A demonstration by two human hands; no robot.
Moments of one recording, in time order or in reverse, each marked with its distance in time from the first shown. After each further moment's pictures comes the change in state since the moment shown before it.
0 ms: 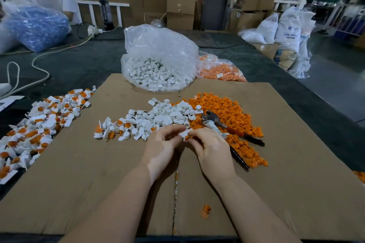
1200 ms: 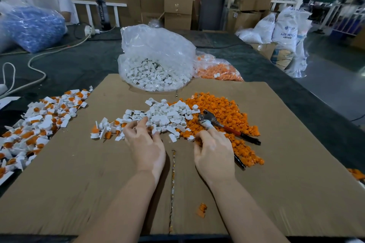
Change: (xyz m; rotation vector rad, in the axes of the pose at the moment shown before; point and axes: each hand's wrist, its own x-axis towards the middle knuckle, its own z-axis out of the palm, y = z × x) left_hand 0.000 -0.005 0.002 0.360 0.520 0.047; right_hand -0.009 0.004 0.003 -0.313 0.001 0.175
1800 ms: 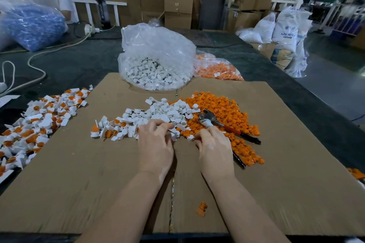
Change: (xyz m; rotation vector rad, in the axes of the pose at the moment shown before) left_hand -0.007 -0.001 0.003 0.236 -0.089 0.361; right_hand 0.001 -0.001 0.001 -0.042 -0.038 0.024
